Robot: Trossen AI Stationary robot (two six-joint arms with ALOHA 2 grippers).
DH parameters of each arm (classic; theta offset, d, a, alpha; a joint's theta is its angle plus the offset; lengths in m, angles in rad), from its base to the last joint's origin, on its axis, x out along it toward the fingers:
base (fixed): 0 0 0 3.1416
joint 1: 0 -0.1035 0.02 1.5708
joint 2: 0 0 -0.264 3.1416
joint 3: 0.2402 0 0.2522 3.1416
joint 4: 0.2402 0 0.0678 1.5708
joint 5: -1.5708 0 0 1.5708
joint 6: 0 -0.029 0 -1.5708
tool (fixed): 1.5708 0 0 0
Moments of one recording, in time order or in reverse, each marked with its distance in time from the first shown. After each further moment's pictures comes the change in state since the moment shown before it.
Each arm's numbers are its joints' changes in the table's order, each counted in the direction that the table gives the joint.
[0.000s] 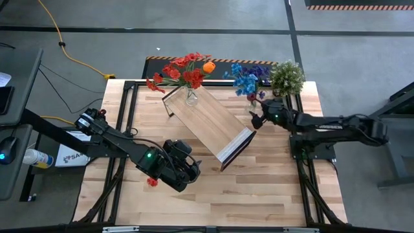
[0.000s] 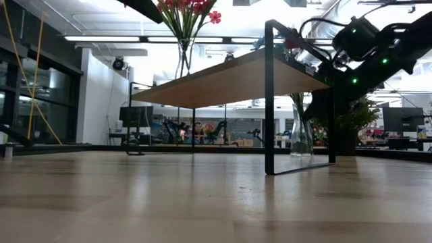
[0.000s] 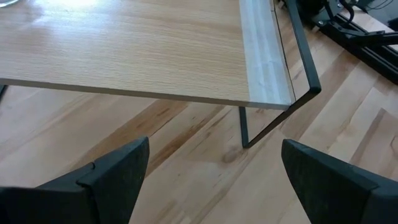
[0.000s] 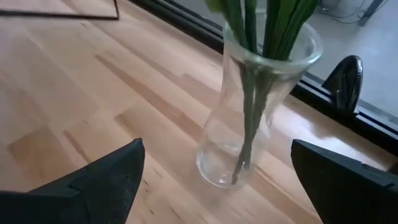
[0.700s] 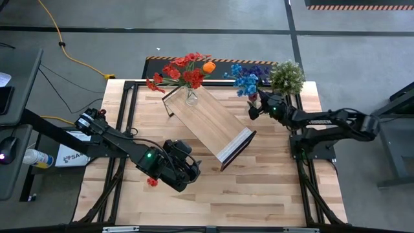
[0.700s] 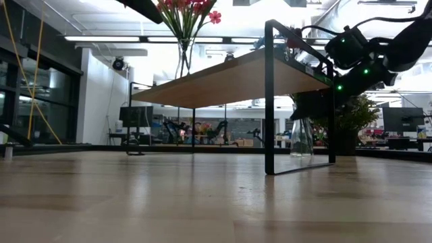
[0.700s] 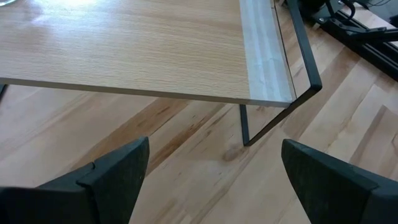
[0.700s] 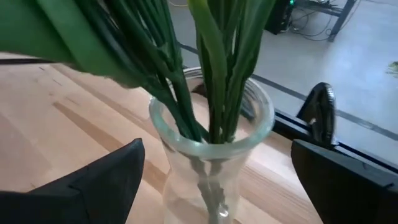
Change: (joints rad) left arm 0.000 0.000 0.000 0.004 -0.006 -0.006; right arm 0.139 0.195 0.001 -0.324 0.020 0.060
